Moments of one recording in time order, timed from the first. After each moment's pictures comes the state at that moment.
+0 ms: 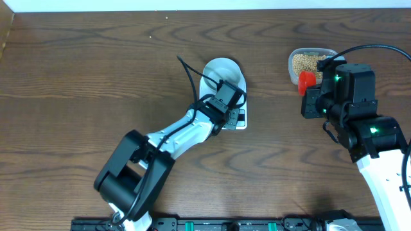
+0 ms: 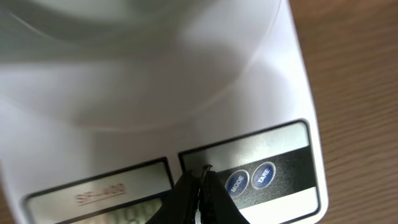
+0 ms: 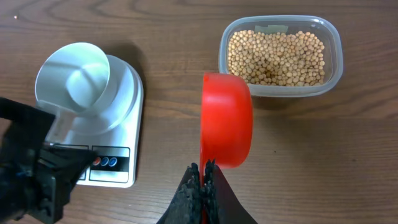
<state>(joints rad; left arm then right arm) -0.66 1.84 1.09 -0.32 -0.07 -0.37 0.16 1.16 1.10 -0.74 -0.03 0.15</state>
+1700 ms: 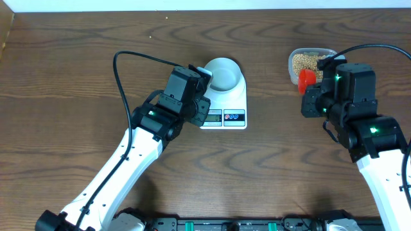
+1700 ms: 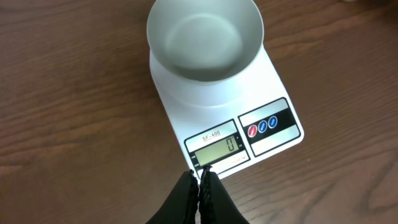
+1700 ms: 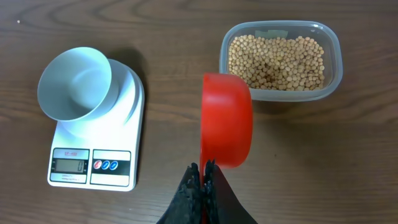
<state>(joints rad) -0.49 1.37 1.09 -0.63 0.01 -0.06 0.16 1.16 1.10 -0.72 -0.03 0.15</state>
